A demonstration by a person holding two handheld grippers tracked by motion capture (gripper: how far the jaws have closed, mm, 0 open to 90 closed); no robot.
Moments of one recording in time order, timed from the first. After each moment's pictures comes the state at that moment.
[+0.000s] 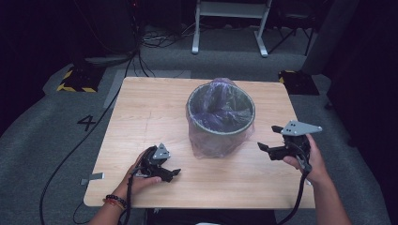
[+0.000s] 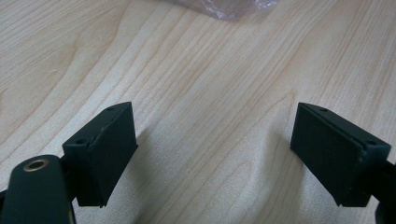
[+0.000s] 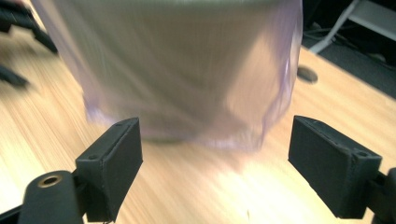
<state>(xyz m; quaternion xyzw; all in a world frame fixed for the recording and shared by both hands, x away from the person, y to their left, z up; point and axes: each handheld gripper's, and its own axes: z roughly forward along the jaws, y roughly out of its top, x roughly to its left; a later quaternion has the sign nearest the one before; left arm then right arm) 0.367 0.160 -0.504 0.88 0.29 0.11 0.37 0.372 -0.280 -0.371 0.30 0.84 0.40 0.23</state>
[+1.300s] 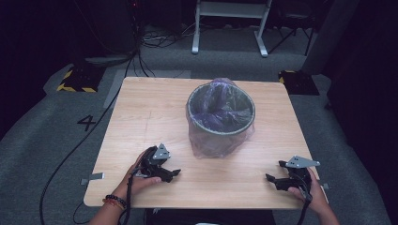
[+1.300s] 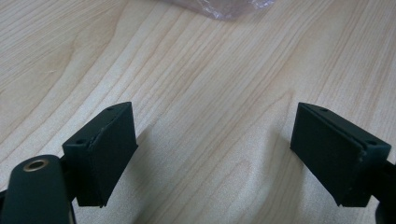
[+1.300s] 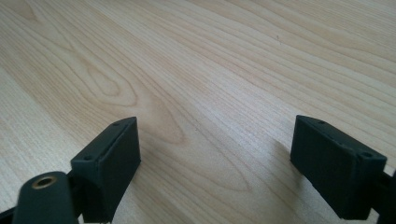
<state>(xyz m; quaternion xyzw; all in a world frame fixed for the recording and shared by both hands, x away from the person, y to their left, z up) 0.367 0.160 -0.504 0.88 0.28 0.11 0.37 0.339 -0.339 -0.504 0.38 0.83 0.37 0.17</state>
